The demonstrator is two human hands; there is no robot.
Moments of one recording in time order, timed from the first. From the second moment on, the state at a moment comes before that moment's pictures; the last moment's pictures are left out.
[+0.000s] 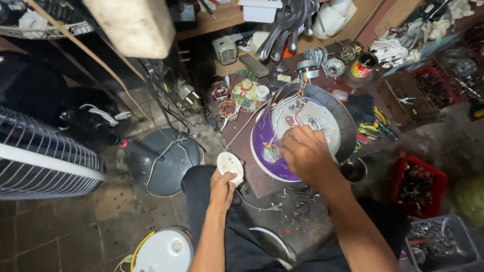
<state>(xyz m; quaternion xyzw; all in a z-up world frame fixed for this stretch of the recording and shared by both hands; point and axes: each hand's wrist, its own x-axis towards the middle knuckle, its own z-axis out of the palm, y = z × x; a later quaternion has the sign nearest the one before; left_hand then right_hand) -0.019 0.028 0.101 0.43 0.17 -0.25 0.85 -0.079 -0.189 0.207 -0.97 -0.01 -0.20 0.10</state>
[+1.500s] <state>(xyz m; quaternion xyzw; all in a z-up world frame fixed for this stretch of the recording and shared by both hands) -0.027 0.012 0.071 0.30 0.03 -0.34 0.89 -0.071 -0.233 0.203 -0.98 -0.06 -0.10 0.18</state>
